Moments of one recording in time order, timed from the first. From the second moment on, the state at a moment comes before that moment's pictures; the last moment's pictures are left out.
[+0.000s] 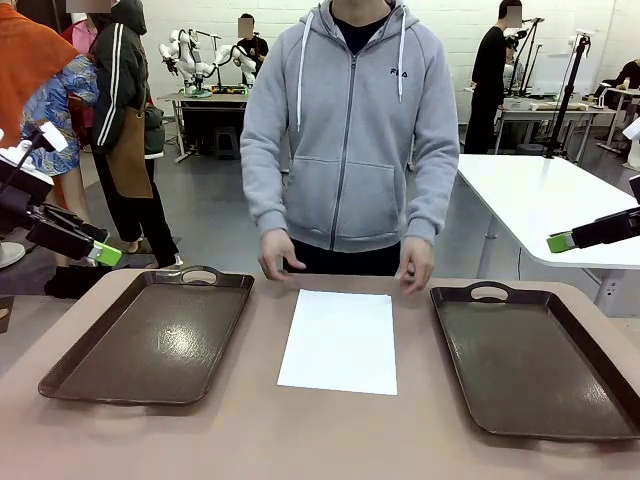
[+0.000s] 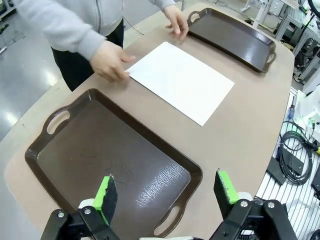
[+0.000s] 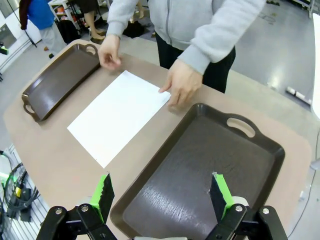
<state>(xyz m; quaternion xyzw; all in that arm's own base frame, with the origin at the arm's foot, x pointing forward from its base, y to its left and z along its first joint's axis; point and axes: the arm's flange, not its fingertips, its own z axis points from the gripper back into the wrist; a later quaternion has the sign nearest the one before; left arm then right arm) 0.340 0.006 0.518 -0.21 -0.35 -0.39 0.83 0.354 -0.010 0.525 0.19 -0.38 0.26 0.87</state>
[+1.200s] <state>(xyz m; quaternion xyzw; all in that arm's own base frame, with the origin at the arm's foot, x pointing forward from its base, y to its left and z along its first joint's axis) 0.340 0.007 0.518 -0.21 -0.35 -0.39 0.83 0.354 -0.009 0.525 0.19 -0.38 0.26 0.87</state>
